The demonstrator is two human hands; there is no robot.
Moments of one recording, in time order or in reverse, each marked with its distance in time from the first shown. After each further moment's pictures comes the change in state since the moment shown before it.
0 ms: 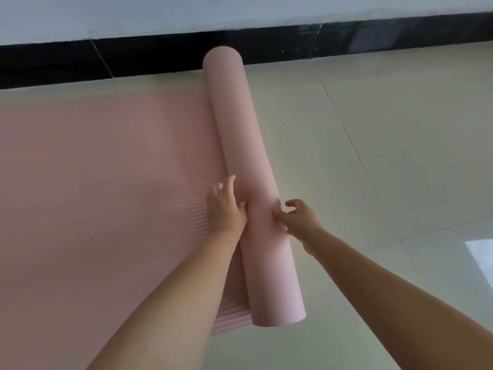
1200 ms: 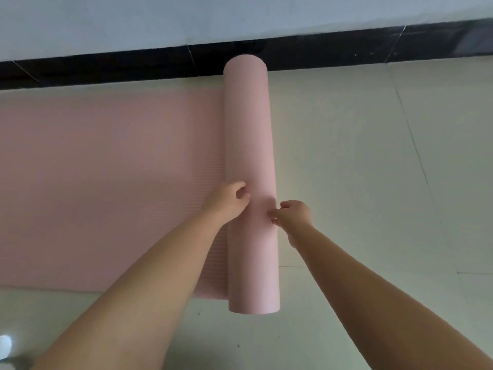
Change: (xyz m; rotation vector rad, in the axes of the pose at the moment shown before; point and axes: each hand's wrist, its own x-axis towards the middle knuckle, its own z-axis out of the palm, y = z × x) left_hand -0.025 -0.025 -0.085 0.198 -0.197 -0.199; right_hand -0.041 -0.023 0.042 0.078 -0.242 -0.076
